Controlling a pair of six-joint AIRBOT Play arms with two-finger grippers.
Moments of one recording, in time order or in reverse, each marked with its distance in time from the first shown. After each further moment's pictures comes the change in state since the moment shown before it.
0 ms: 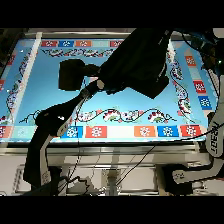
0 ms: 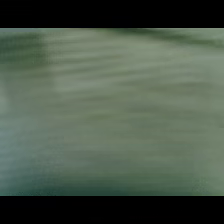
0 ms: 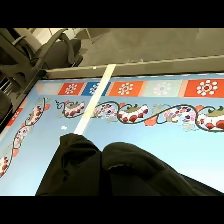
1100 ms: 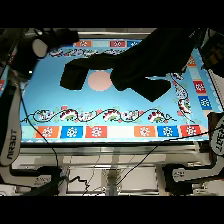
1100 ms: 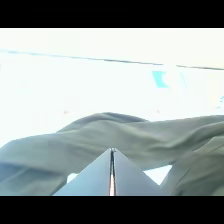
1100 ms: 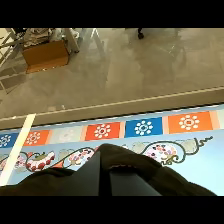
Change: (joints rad) left arm 0.298 0.618 0.009 0.607 -0.206 0.295; right arm -0.169 0.010 0.000 -0.226 -0.130 0.054
